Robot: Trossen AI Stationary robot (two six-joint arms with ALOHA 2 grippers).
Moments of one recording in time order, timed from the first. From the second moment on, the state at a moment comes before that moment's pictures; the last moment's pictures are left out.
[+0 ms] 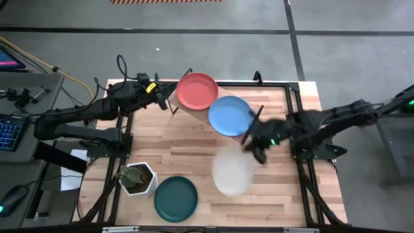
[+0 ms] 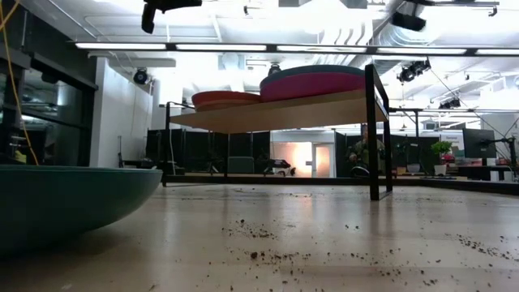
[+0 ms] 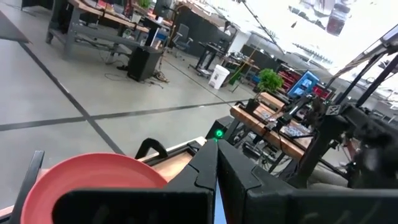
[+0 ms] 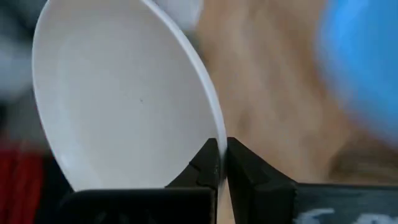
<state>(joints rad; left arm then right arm) 0.23 0.88 0.85 0.04 -0.35 -0.47 0.24 1.14 1.09 -0.66 -0.05 0.66</state>
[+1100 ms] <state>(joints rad) 0.23 0.88 0.85 0.07 -0.32 -0.47 -0.52 1.47 1.49 -1.12 -0.20 0.31</state>
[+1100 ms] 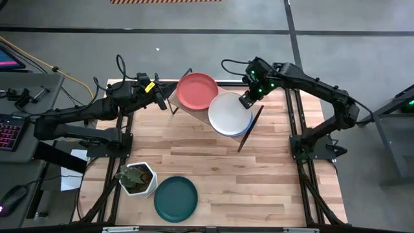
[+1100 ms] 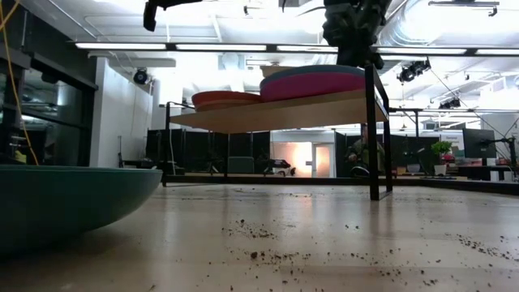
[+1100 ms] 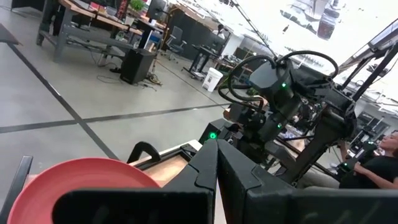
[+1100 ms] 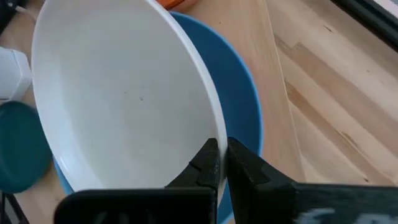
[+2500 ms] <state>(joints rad) 0.21 0.88 0.85 0.05 -0.05 -0.33 -0.24 0.79 0.83 -0.25 -0.18 0.49</state>
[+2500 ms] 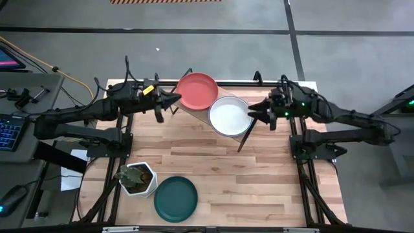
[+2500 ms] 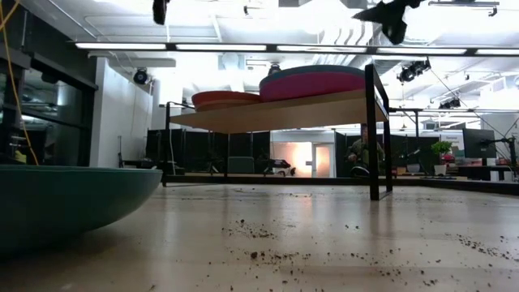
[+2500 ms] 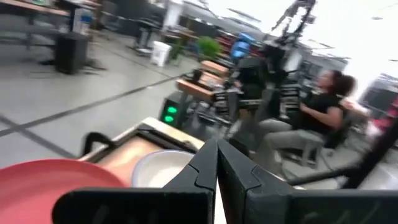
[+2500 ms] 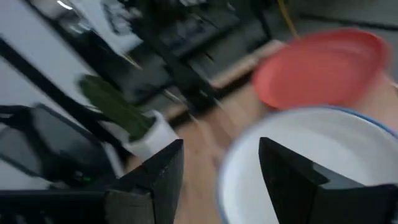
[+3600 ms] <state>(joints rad) -0.23 1.56 1.29 -0.87 0.08 0.05 -0.18 0.80 0.77 -0.10 -0.16 0.47</state>
